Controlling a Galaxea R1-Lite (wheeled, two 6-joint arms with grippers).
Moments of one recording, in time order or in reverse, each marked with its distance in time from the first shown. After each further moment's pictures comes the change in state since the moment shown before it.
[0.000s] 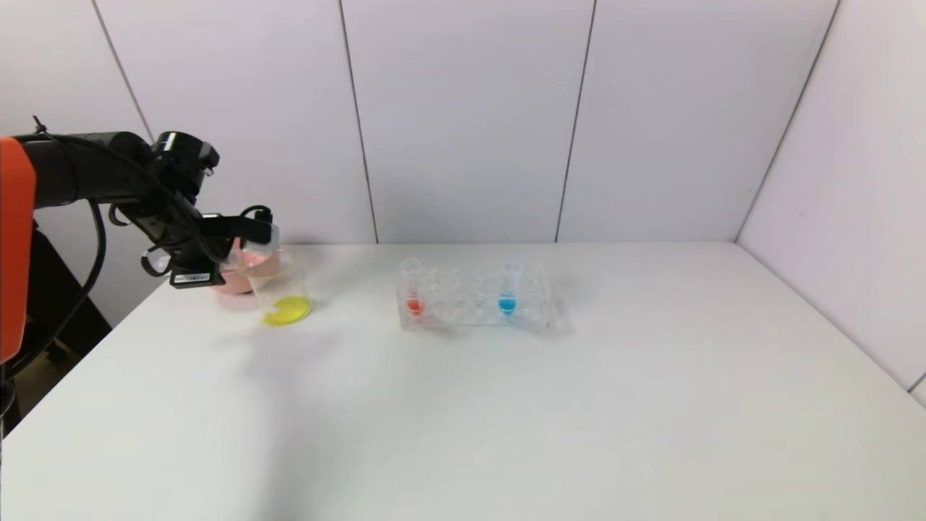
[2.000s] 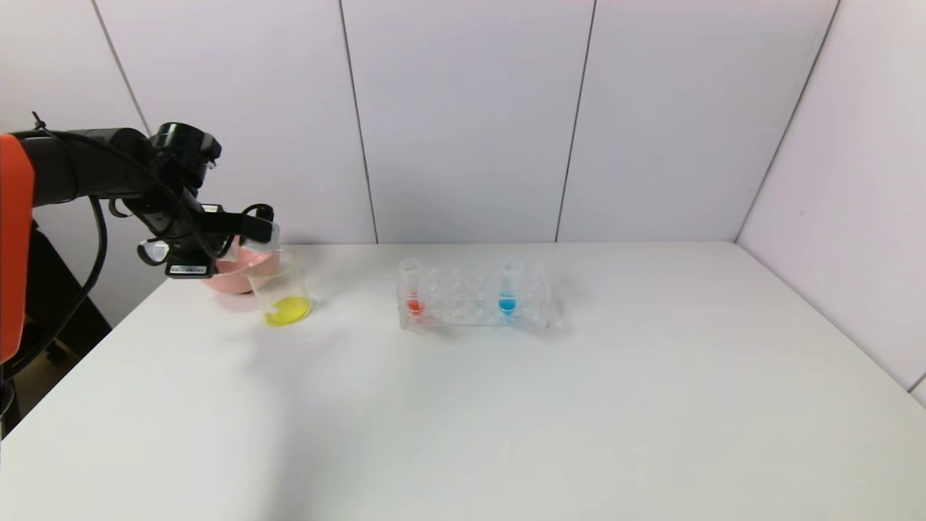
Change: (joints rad) left arm -0.015 -0.011 0.000 -0.054 0.094 0.076; right arm 0.000 0.000 0.000 0.000 0.000 0.000
